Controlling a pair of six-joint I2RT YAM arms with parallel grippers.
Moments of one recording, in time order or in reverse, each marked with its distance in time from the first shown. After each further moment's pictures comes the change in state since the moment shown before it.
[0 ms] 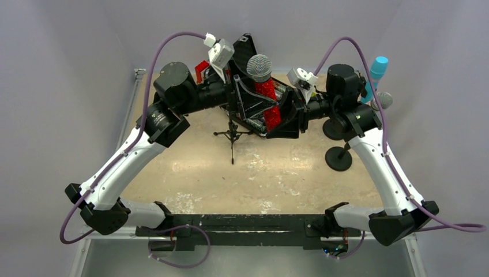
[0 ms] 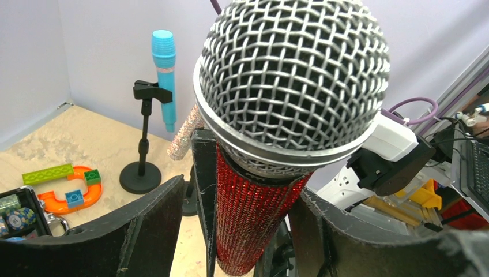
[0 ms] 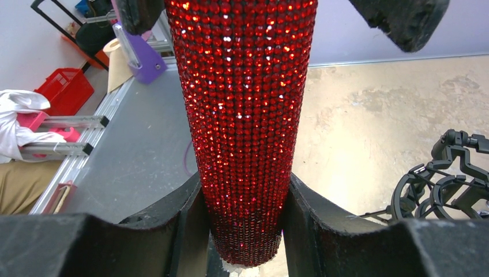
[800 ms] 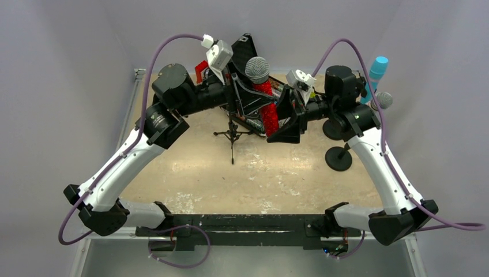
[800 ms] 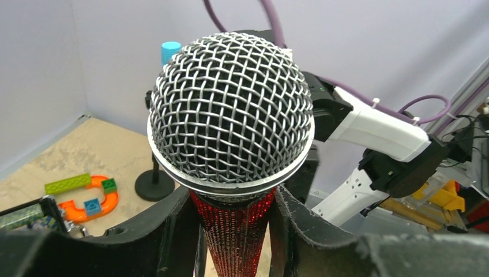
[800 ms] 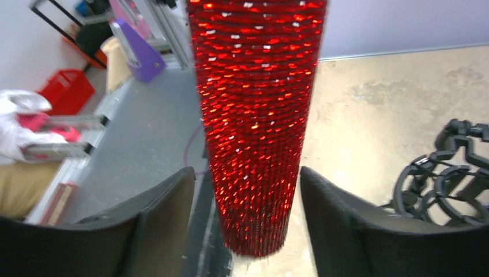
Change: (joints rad) left arm -0.005 -0.003 -0.004 0.045 -0.020 0.042; right arm -0.002 0.003 -0.016 -0.017 0.005 -0.011
